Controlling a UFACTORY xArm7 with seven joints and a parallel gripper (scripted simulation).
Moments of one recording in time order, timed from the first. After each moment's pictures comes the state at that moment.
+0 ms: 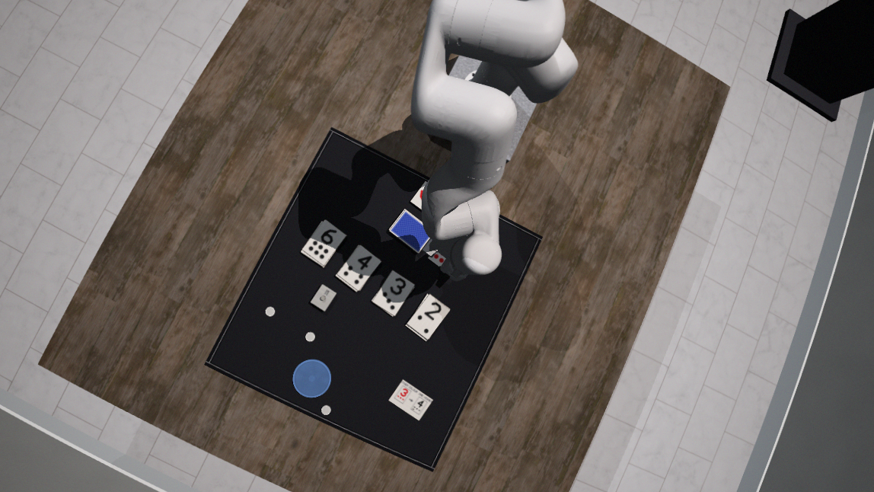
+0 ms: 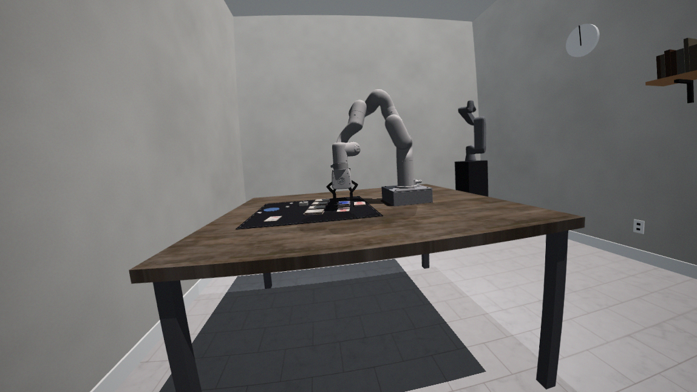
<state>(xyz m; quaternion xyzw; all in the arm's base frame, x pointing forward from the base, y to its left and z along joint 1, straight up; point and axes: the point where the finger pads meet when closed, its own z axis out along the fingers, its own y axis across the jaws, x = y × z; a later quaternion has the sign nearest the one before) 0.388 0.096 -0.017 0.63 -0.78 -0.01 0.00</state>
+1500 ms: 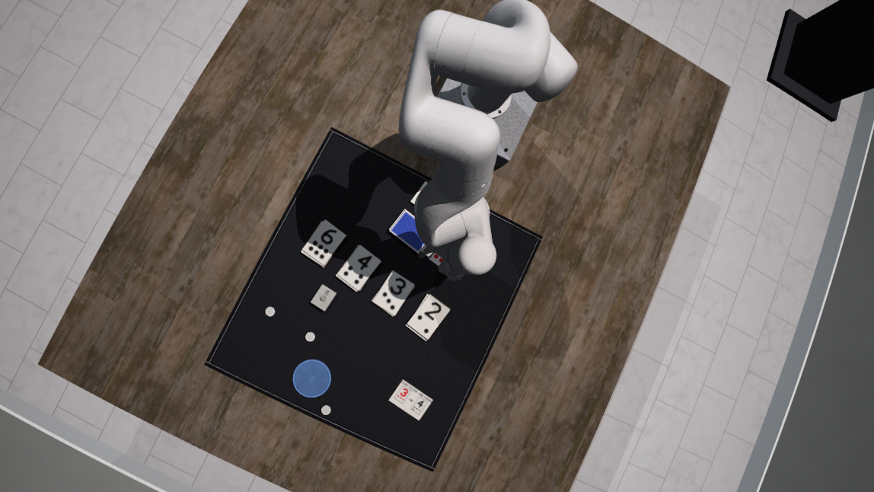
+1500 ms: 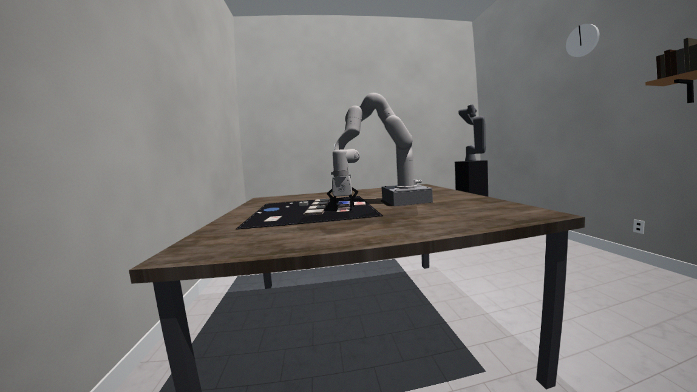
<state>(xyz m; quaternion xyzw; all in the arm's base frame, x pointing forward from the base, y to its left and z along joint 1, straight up) 0.389 0.097 -0.053 0.63 -0.78 0.00 0.00</state>
